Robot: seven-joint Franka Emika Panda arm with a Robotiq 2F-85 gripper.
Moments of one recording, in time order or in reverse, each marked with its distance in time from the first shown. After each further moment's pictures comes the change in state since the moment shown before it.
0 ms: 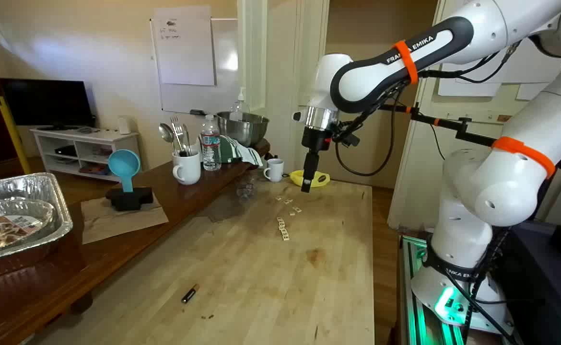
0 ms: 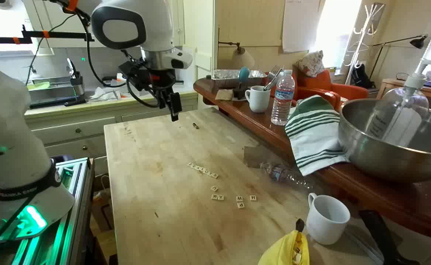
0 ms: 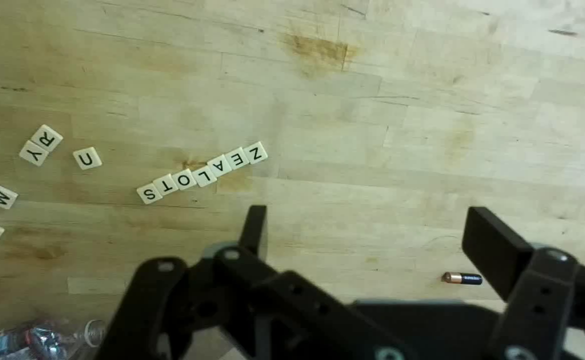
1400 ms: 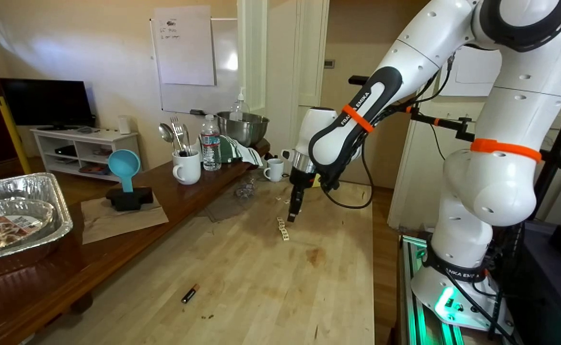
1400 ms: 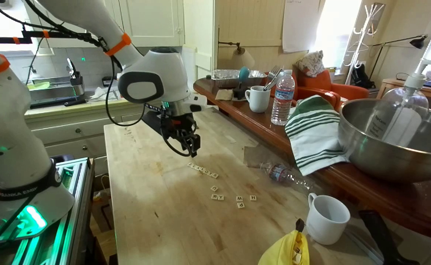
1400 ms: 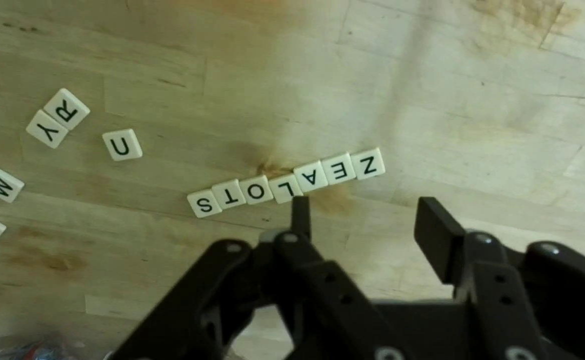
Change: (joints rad) arm -0.012 0.411 -0.028 -0.044 0.016 0.543 -0.185
